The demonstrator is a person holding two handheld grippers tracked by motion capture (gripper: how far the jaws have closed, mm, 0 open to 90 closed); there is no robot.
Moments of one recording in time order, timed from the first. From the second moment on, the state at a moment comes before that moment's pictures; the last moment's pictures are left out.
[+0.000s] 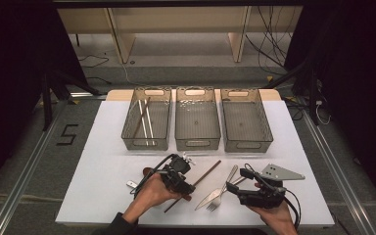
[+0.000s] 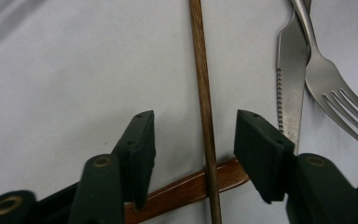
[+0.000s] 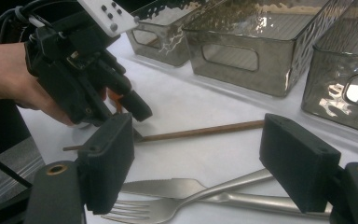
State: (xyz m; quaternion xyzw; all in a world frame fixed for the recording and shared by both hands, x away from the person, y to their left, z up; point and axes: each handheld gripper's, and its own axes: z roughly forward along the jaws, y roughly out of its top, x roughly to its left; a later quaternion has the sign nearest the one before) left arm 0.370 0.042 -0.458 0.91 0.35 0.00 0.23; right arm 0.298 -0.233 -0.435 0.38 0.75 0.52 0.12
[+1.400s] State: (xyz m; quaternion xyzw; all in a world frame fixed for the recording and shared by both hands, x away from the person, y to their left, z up) left arm 0.364 0.030 -0.464 0.92 0.33 0.03 0.20; right arm 0.298 -0.232 -0.436 0.38 0.76 0.52 0.12
